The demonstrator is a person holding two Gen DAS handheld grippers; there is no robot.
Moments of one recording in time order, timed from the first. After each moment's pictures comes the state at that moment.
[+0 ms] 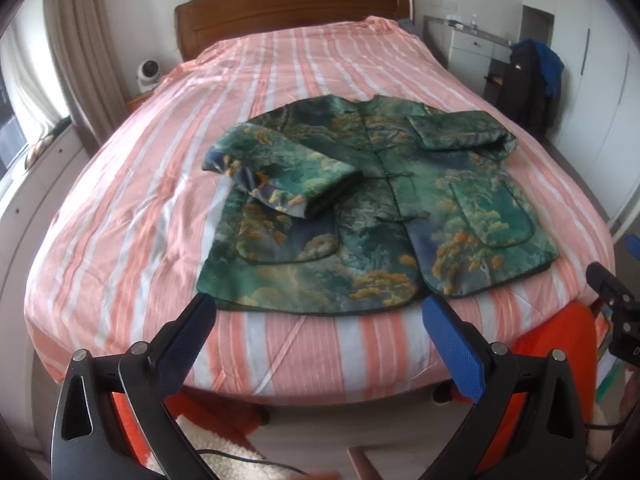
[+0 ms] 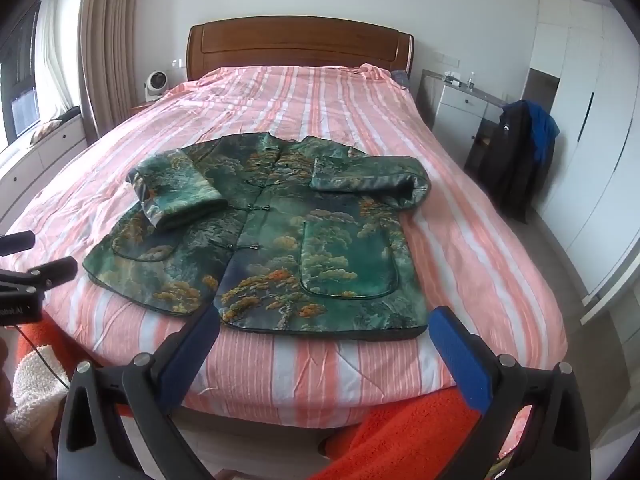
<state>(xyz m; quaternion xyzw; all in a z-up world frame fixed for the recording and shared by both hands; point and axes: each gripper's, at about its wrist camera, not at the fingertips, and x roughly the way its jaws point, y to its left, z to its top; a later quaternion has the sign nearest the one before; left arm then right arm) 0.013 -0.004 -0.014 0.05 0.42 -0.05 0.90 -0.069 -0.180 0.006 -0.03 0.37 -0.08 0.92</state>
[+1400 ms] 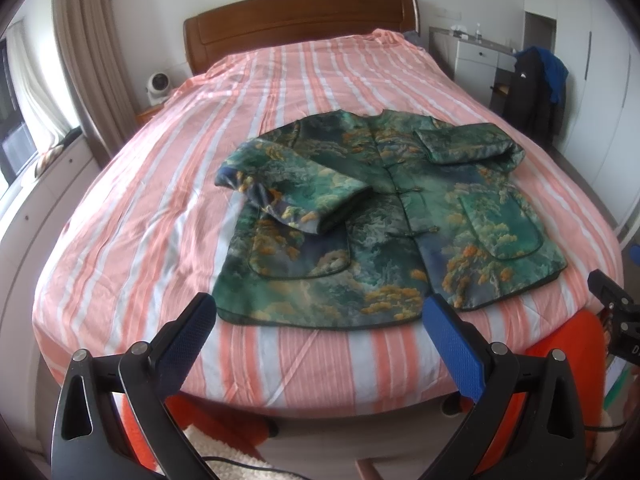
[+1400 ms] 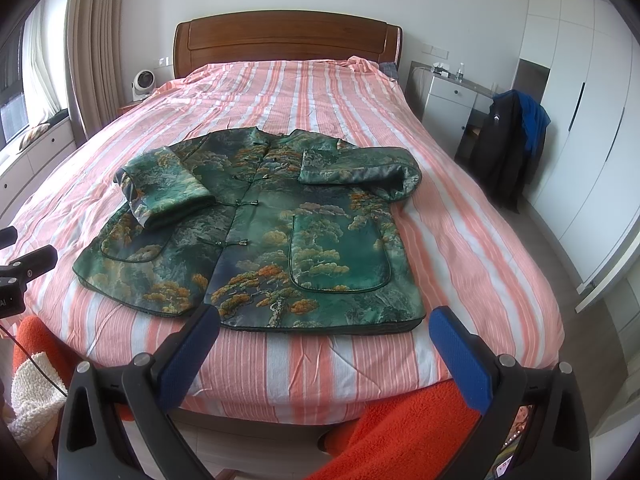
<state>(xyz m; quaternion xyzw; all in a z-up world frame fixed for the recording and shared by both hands) 0.016 0.005 -0.009 0.06 0.40 -0.04 0.91 -0.066 -0.183 0.003 -0.02 0.38 -0.09 0.92</state>
